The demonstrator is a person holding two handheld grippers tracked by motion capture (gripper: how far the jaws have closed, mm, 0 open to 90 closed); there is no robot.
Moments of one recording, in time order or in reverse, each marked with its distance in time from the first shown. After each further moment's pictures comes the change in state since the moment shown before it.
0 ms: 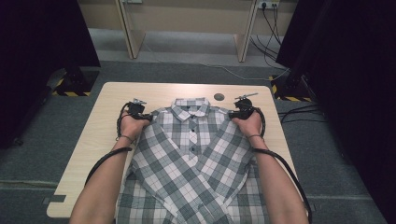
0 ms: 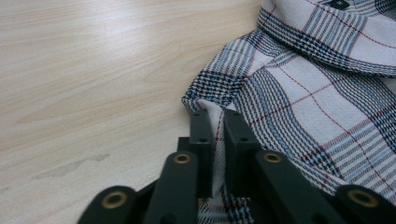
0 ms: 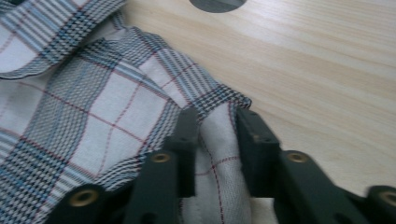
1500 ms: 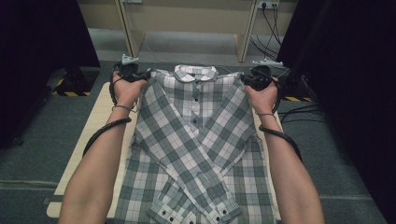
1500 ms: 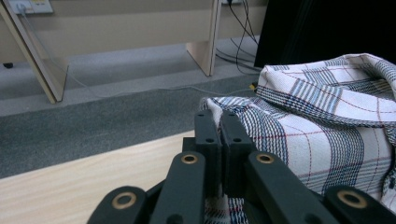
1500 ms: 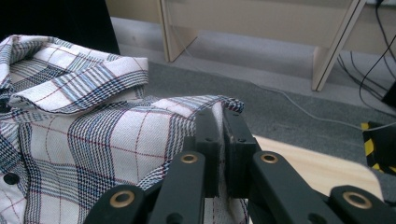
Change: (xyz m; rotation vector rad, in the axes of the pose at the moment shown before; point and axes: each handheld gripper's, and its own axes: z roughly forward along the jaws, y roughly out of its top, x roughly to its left) left arm -0.013 0.124 -0.095 -0.360 0.053 -0.029; right arm -0.003 0.084 -0.115 -0.381 -0.048 0.013
